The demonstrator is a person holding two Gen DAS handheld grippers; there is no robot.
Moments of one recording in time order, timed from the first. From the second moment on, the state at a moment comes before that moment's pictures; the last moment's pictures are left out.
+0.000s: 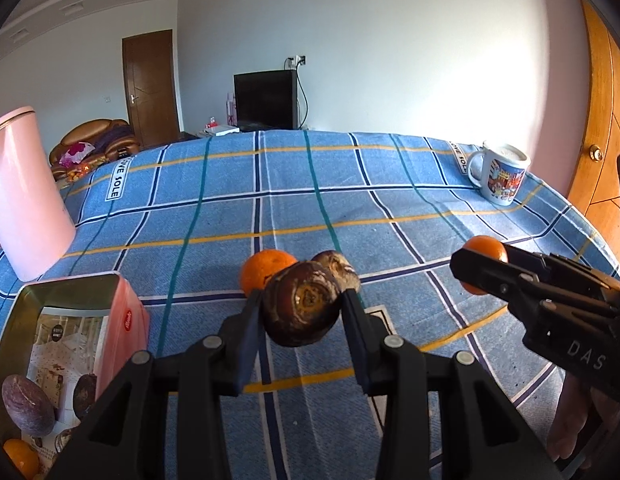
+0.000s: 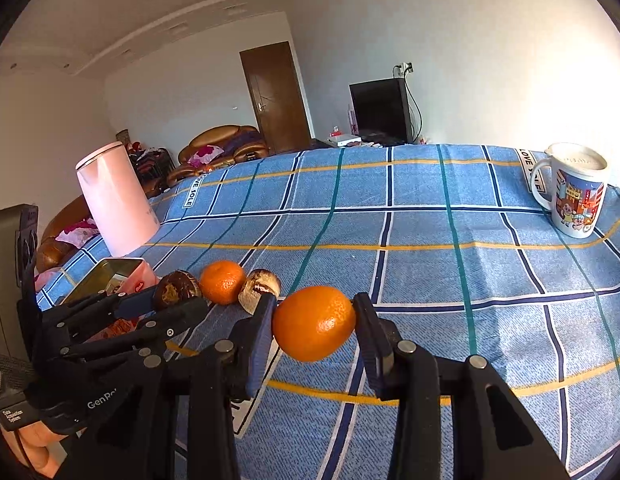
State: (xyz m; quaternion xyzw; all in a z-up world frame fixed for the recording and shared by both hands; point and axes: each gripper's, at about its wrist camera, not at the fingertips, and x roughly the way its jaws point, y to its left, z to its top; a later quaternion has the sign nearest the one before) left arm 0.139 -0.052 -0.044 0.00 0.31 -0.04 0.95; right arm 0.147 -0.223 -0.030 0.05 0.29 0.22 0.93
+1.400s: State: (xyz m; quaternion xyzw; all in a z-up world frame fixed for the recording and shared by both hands) left arm 0.087 -0.040 -0.025 0.02 0.20 0.01 0.98; right arm 0.094 -0.215 -0.007 -0.01 0.15 0.22 0.96
